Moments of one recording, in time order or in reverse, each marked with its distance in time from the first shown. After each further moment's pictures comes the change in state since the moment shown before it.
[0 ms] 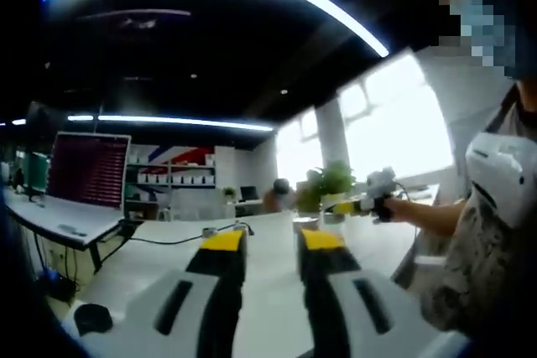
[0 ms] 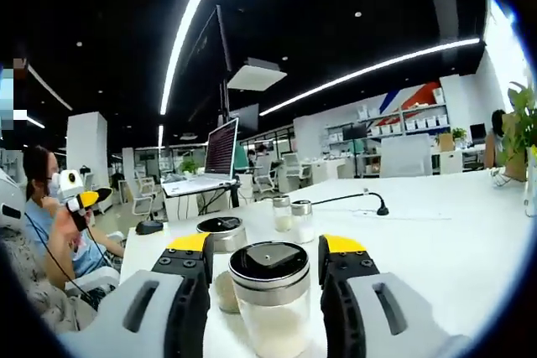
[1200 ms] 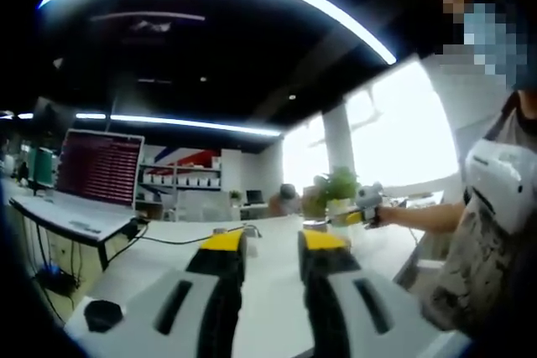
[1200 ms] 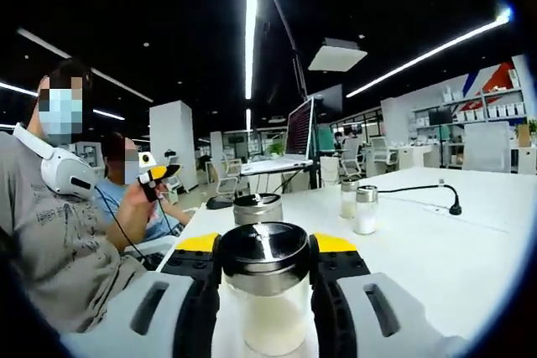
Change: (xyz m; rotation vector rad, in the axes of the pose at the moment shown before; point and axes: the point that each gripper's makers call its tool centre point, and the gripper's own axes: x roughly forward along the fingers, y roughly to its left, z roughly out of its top) left arm -0.017 0.020 0.002 -0.026 -0.023 0.029; right arm -0.002 0.013 -0.022 0.027 0.072 0.569
